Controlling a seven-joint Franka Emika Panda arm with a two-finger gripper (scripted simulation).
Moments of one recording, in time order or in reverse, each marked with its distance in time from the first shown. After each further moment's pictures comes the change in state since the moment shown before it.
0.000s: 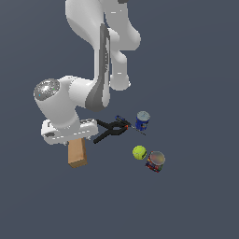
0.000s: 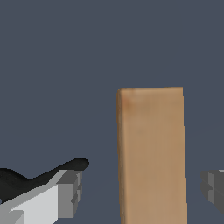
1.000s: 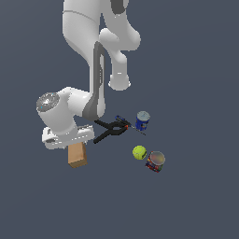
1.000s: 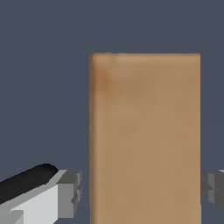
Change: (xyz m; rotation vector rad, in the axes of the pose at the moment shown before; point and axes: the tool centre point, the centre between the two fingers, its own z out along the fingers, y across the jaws) arm -0.010 0.023 0.050 -0.007 0.002 -0.031
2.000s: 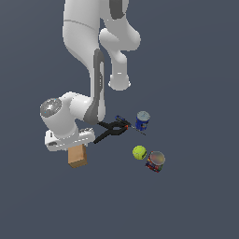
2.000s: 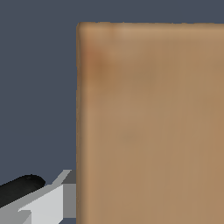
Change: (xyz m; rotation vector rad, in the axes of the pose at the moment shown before) arm 0.000 0.001 0.023 0.000 -0.001 -0.001
